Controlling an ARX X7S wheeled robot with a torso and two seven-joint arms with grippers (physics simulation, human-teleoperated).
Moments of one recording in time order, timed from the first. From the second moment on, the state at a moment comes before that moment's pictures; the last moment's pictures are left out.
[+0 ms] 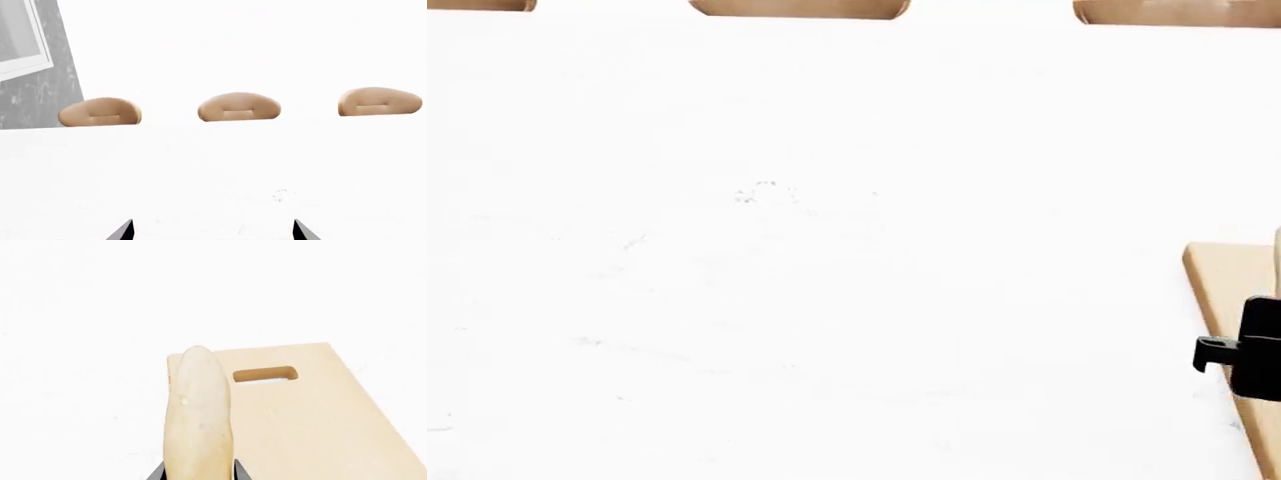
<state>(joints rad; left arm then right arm) -1.00 -0.91 0.04 0.46 -1.75 -1.15 -0.91 0.83 0.97 -0.29 0.02 1.30 1.00 0.57</state>
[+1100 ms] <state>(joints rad) -0.96 -0.92 0.05 0.47 -1.74 -1.12 -0.89 0.95 1.00 -0.39 0.06 1.19 1.11 0.63</state>
